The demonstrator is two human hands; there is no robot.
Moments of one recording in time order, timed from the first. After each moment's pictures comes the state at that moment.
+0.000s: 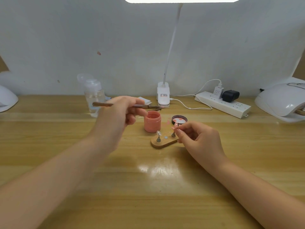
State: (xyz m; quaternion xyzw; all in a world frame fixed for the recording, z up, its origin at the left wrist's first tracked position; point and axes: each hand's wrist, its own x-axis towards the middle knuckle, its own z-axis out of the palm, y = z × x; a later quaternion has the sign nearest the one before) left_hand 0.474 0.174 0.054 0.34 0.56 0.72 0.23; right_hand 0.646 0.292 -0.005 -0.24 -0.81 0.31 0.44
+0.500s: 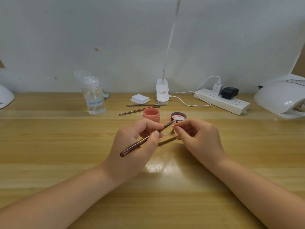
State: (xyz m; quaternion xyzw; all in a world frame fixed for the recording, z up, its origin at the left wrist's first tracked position) left_hand 0.517 0.150 0.013 0.58 0.58 0.56 0.03; right_hand 0.646 0.292 -0.005 -0.25 -0.81 0.31 0.44
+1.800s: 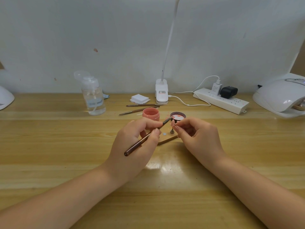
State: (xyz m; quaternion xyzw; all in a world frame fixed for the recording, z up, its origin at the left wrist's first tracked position) left_hand 0.519 0.150 0.011 0.56 0.62 0.54 0.02; right_hand 0.646 0.294 -0.005 -0.24 -0.83 0.25 0.44
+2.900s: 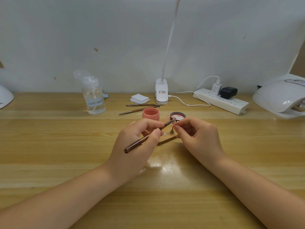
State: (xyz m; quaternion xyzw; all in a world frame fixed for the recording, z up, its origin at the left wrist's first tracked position) left_hand 0.520 0.151 0.012 0.55 0.62 0.56 0.08; right_hand 0.647 0.291 -0.004 -0.24 -0.82 0.28 0.43
